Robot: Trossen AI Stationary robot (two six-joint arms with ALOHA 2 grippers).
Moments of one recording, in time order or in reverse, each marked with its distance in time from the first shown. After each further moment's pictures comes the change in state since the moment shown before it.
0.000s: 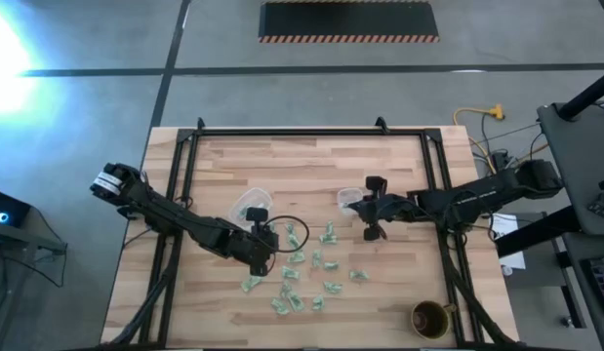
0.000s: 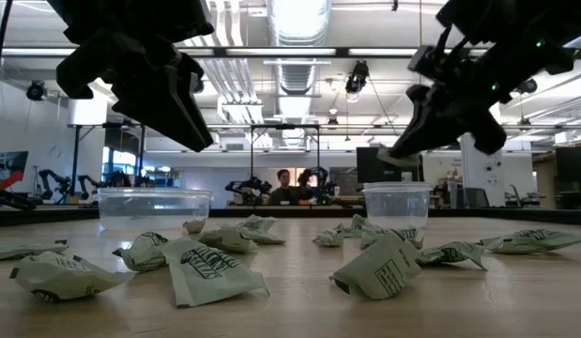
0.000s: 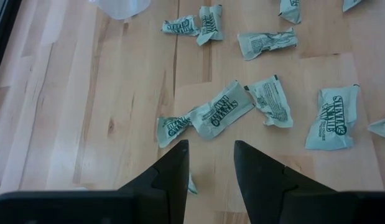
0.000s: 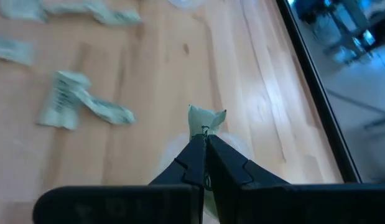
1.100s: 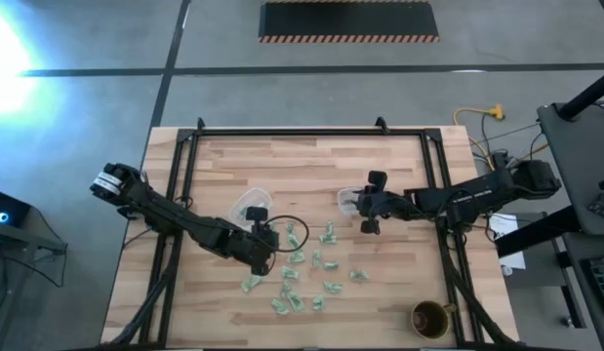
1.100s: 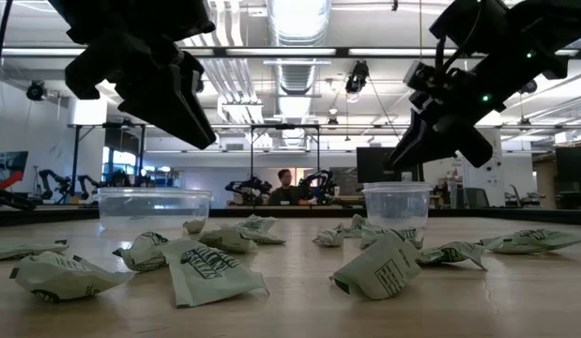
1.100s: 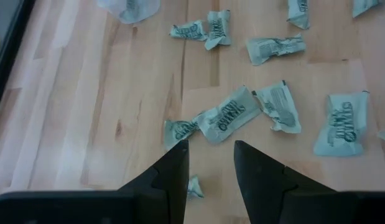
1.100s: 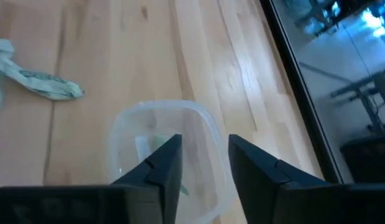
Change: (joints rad) left arm 0.006 0.000 0.000 0.011 -0.031 -0.001; right arm -0.028 0.028 -0.002 -0.009 0.092 0.006
